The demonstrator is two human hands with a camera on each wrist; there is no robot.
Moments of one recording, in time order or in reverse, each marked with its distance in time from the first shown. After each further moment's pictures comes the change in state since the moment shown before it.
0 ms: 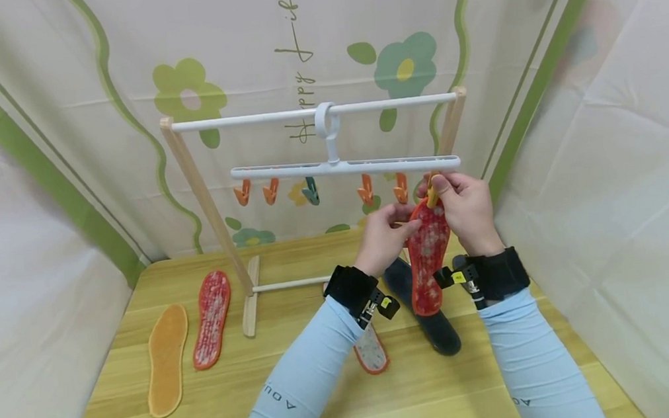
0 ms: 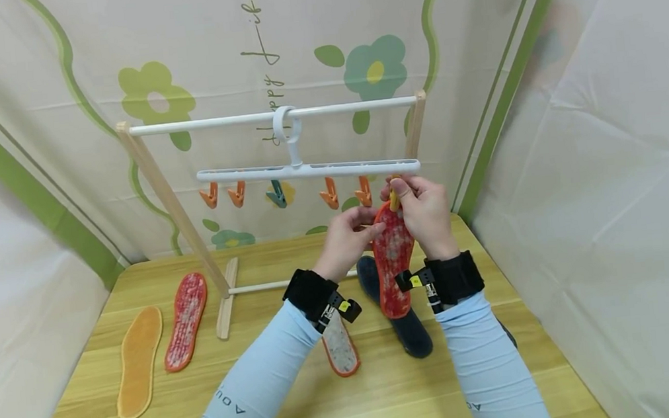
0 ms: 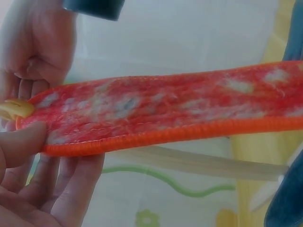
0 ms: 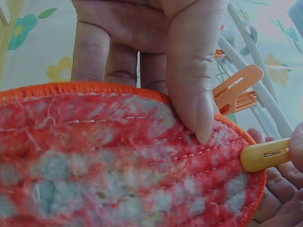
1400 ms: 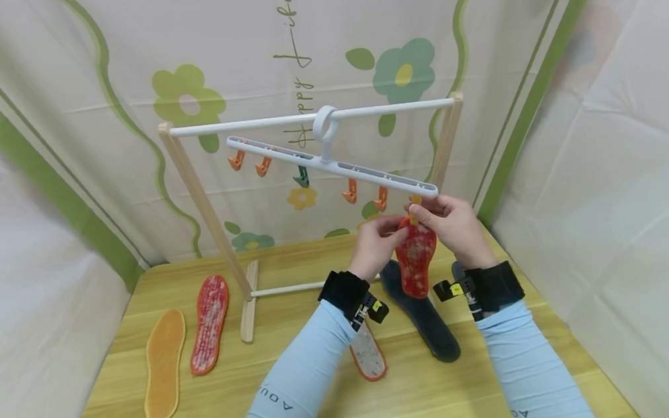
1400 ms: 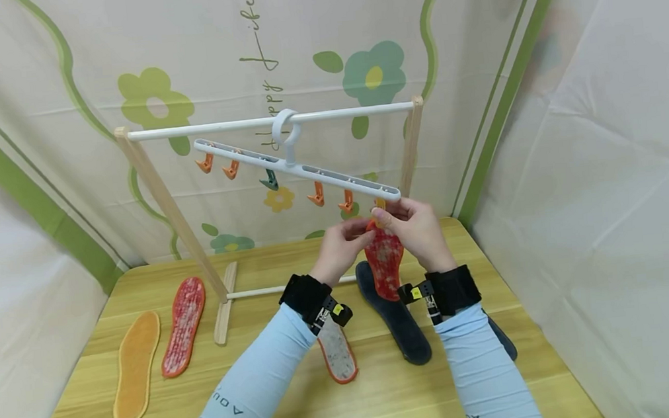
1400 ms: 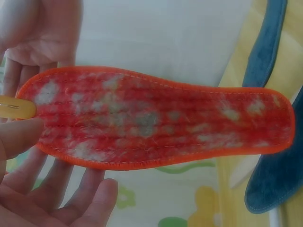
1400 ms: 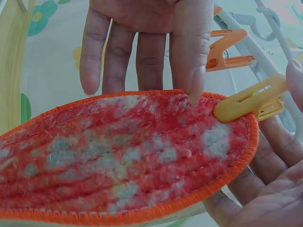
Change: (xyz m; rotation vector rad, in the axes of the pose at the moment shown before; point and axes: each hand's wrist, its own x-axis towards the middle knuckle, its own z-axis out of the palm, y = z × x) left_hand 0.009 -0.030 -0.009 0.055 -0.010 -0.012; right_hand -0.005 0.033 -0.004 -0.030 -0.198 0.156
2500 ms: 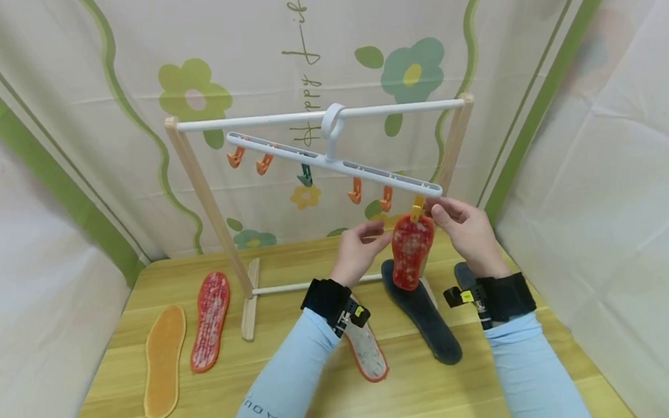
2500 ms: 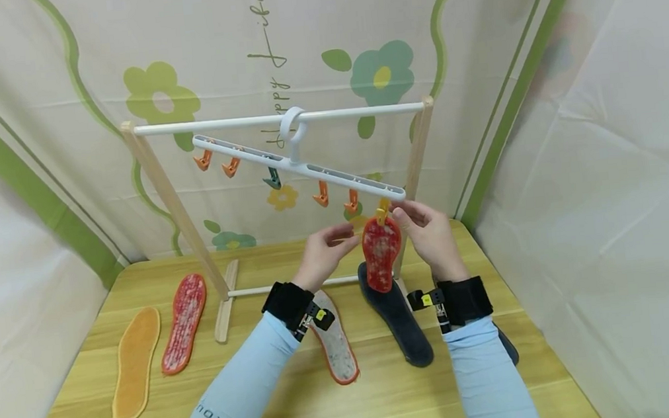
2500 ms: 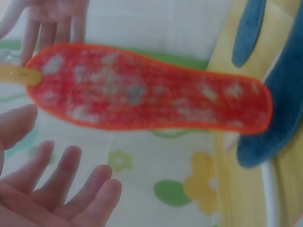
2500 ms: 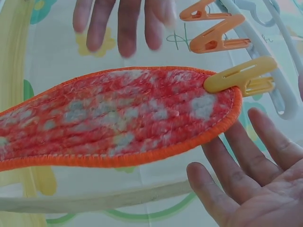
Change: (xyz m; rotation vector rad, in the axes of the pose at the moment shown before) left_hand -0.017 -0.016 -0.036 0.009 0.048 -0.046; right_hand -0.007 0.012 -0.008 -0.033 0.026 0.015
